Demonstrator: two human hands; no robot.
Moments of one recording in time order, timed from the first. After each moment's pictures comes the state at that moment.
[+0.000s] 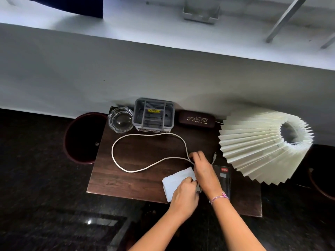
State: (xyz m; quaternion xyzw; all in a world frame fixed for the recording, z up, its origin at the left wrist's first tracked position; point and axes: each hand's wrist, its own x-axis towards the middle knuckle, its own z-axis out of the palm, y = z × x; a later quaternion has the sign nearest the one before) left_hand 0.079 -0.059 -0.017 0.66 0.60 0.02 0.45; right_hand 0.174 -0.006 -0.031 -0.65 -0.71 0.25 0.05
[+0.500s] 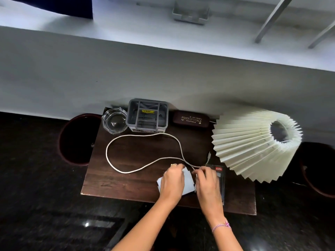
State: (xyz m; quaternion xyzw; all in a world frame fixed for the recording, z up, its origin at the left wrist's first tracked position) left_hand 0.068 -0.028 -0.019 0.63 0.68 0.10 0.36; right_hand 0.186 -0.063 -0.012 -0.71 -0.69 0.15 0.08
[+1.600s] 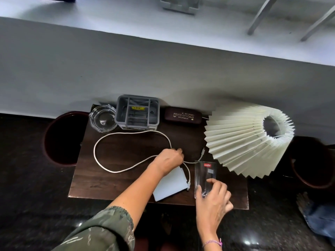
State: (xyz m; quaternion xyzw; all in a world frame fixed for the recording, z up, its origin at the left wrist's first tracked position) left_hand 0.069 0.045 -0.040 0.92 0.34 -0.16 0.12; right_hand 0.179 -0.096 -0.011 -0.89 -0.43 0.08 0.10
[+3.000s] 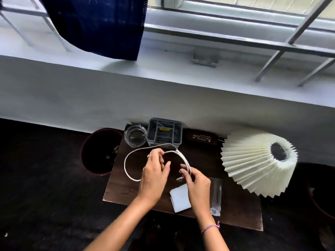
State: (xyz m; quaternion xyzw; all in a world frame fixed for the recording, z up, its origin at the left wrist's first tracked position) left_hand -0.033 0.001 0.090 0.60 0.67 0.32 0.30; right_hand 0.100 -0.019 0.080 -0.71 -0.46 0.41 0.35
